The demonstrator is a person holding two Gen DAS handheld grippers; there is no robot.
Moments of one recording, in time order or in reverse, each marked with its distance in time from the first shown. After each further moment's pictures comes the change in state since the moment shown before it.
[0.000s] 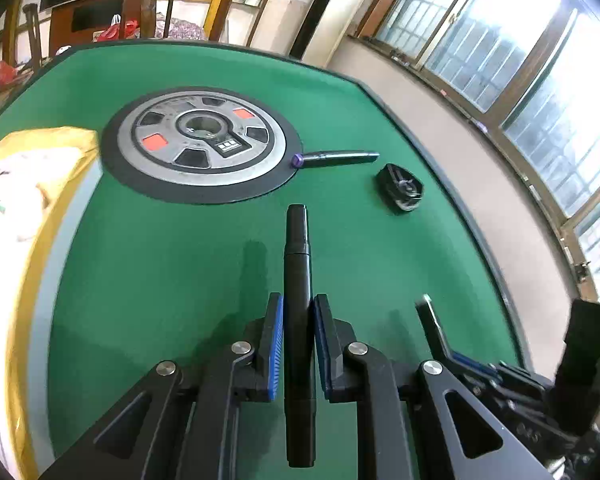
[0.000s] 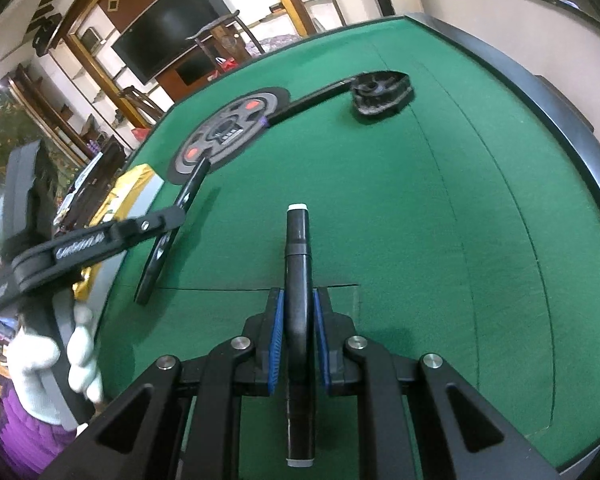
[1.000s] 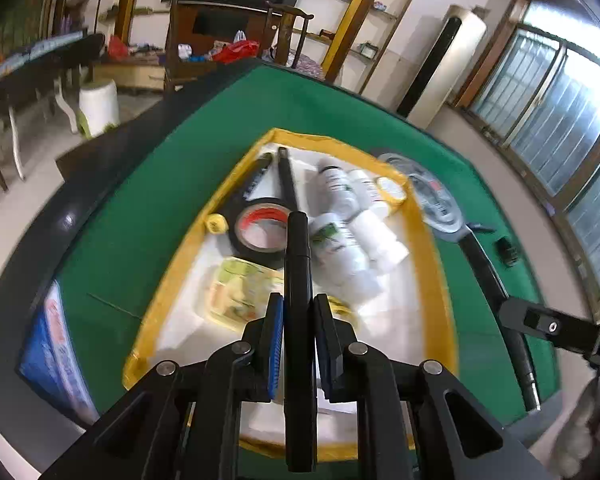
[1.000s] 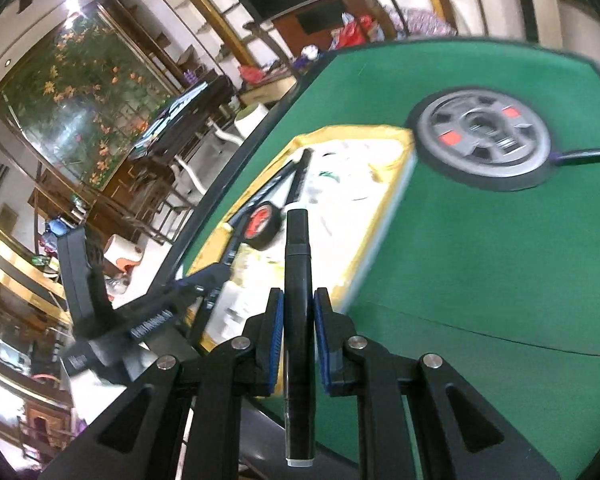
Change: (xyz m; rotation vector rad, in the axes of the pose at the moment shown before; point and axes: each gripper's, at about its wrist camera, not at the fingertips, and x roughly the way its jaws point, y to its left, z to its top) left arm -0.136 0.190 -0.054 -0.204 -0.166 0.267; right arm 0.056 0.257 0.014 -0.254 0.180 0.272
